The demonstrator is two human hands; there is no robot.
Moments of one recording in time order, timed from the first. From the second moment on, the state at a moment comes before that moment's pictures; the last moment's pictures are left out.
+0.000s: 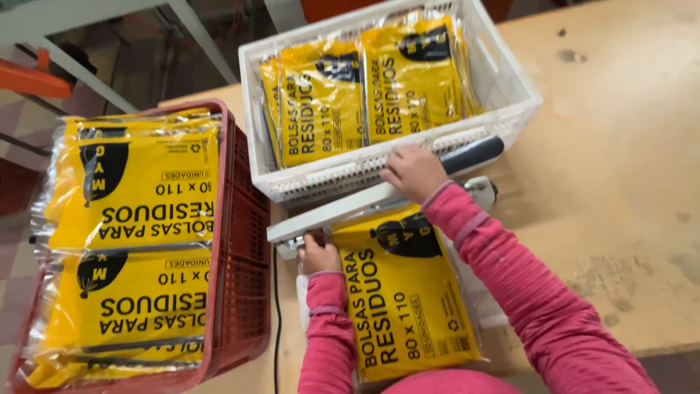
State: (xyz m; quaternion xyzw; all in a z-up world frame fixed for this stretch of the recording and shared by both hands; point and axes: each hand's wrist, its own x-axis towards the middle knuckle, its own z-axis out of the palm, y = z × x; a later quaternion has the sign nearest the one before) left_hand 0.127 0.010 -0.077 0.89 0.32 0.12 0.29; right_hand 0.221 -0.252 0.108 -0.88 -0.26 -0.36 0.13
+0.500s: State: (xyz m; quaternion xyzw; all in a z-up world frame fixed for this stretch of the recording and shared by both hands) left_hand 0.112 0.004 -0.040 0.89 0.28 0.21 0.30; right_hand 0.220 -0.264 0.018 -0.99 -0.08 0.08 0.10
